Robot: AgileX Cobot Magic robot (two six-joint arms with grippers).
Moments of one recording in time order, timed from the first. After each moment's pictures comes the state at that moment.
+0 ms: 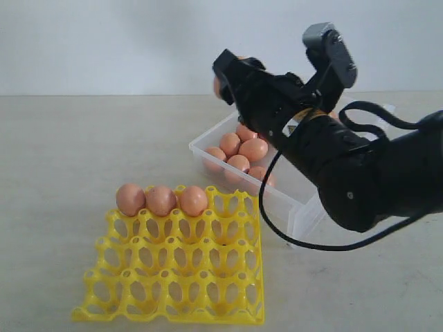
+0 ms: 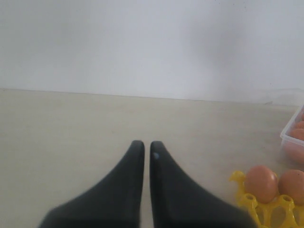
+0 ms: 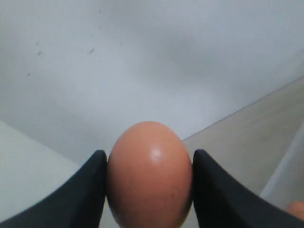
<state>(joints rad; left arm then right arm) -0.01 0.00 0.00 0.04 0.18 -0.09 0.55 1.74 -0.77 0.22 -0.89 0.75</state>
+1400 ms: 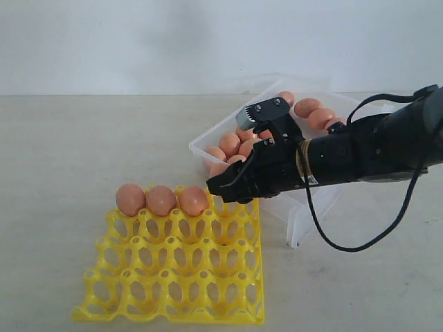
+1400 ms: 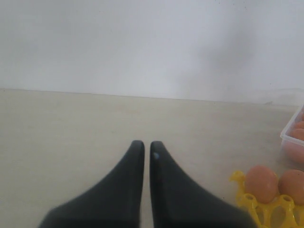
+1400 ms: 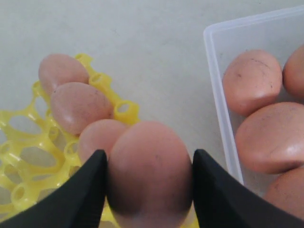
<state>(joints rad) -0.01 0.00 0.00 0.04 0.18 -0.09 0.28 1.91 -0.92 -1.23 -0.58 1.10</state>
